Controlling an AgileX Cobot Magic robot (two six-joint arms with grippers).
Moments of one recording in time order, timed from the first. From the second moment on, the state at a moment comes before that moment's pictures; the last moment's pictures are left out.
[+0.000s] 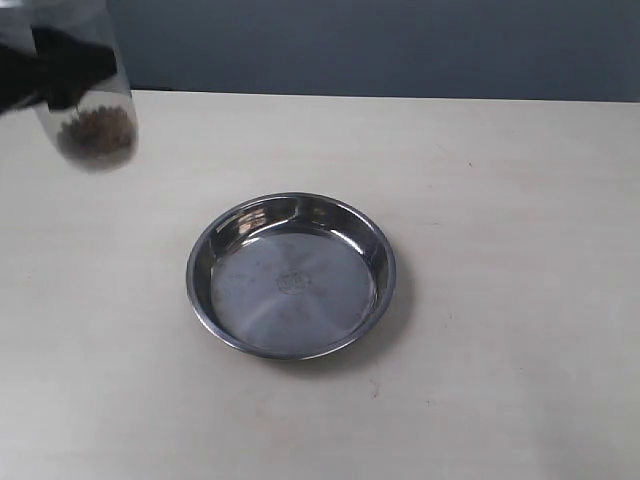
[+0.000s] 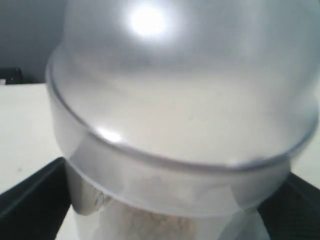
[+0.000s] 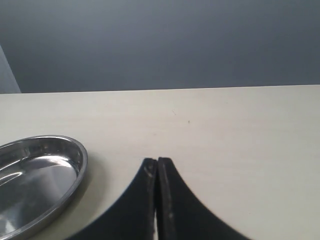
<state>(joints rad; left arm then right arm) 0.18 1.27 -0.72 -1.69 0.45 1.63 0.20 0.00 0.00 0.02 0.24 0.12</state>
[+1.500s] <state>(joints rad) 0.18 1.69 -0.80 -1.72 0.66 2.10 0.20 0.00 0.00 0.02 0.24 0.12</state>
